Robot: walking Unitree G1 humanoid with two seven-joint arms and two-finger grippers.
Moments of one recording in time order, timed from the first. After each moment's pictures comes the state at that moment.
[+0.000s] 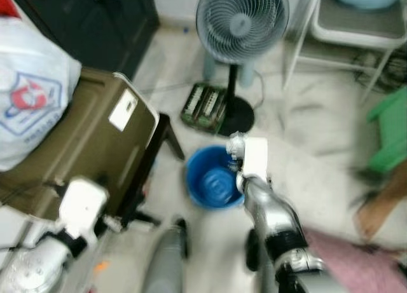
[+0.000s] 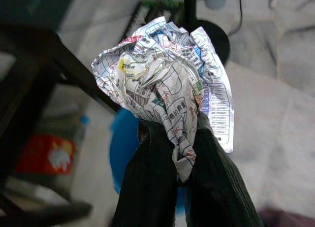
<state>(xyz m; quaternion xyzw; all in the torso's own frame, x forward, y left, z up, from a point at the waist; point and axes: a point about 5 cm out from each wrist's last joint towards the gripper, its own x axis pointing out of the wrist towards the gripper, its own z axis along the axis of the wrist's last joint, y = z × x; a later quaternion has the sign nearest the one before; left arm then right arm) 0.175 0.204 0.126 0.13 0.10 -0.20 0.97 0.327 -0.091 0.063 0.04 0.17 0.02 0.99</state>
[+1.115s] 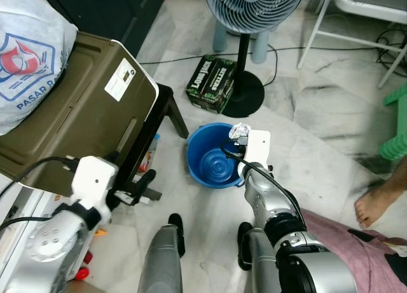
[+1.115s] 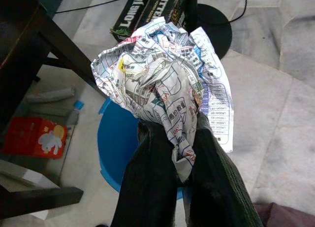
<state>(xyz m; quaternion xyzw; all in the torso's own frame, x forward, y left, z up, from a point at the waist) 0.212 0.187 0.138 0.10 0.05 -0.21 0.97 0.338 -0.097 0.059 0.04 0.15 0.01 0.99</state>
